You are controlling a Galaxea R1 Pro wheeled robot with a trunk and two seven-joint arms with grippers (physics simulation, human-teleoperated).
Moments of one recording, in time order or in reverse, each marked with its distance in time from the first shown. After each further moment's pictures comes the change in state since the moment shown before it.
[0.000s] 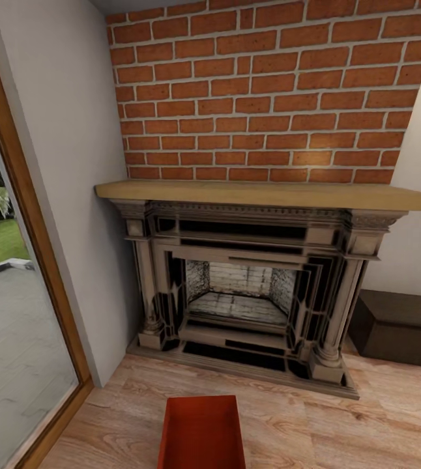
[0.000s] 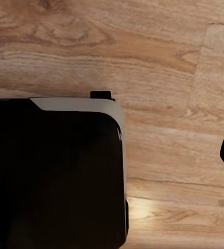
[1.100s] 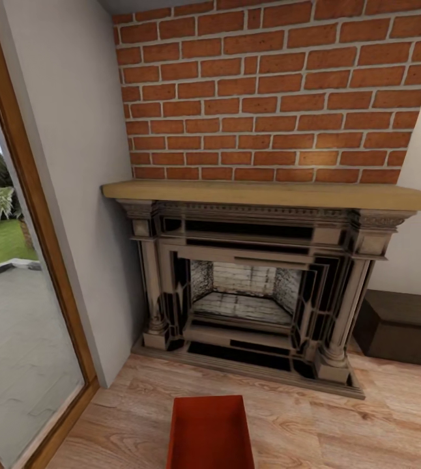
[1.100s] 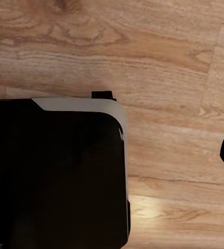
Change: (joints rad) left arm 0.000 0.000 0.001 0.000 0.001 0.000 0.000; right arm 0.000 0.004 0.000 0.000 -0.001 -0.001 -0.001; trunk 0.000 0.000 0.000
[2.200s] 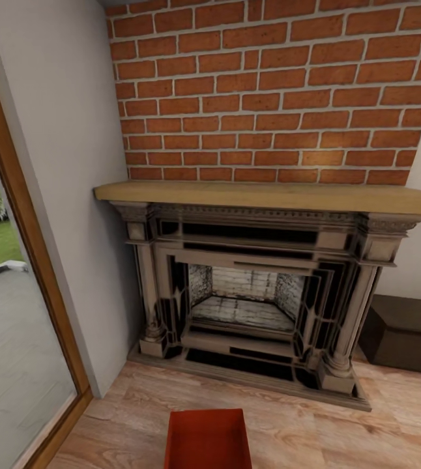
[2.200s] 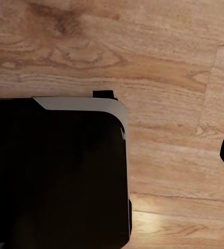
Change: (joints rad) left arm 0.000 0.004 0.001 0.000 0.000 0.000 0.001; right arm 0.000 0.003 0.000 0.000 0.000 0.003 0.001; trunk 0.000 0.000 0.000
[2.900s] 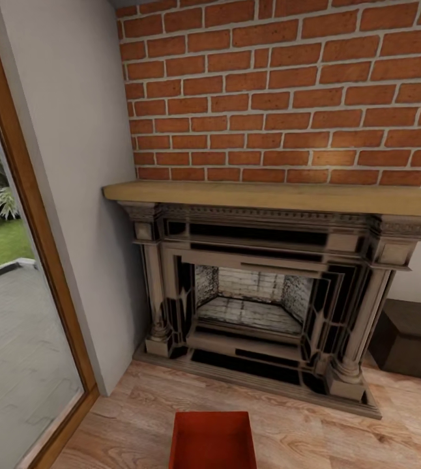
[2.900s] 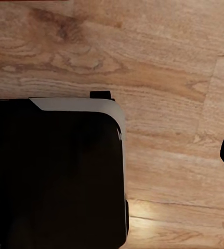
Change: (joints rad) left arm 0.000 0.000 0.000 0.000 0.000 0.000 0.000; right arm 0.000 -0.006 0.001 0.000 -0.001 -0.002 -0.001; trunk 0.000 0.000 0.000
